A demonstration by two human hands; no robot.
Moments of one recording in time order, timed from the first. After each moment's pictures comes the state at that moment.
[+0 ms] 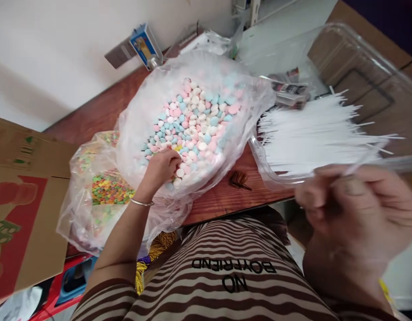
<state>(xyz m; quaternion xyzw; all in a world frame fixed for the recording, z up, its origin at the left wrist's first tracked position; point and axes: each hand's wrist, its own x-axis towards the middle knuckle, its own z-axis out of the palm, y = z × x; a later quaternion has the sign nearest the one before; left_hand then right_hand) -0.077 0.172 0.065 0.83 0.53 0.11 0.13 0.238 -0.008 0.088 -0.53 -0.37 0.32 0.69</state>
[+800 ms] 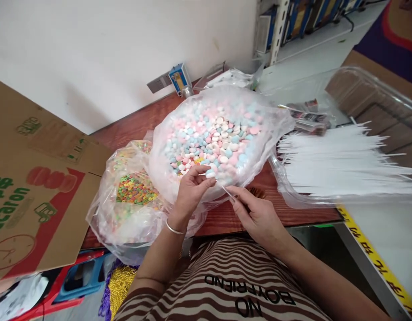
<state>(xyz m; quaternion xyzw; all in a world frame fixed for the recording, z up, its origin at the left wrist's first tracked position) -0.028 0.096 0.066 0.52 0.48 0.48 0.52 0.160 0.023 0.054 -0.46 -0.69 0.33 0.46</state>
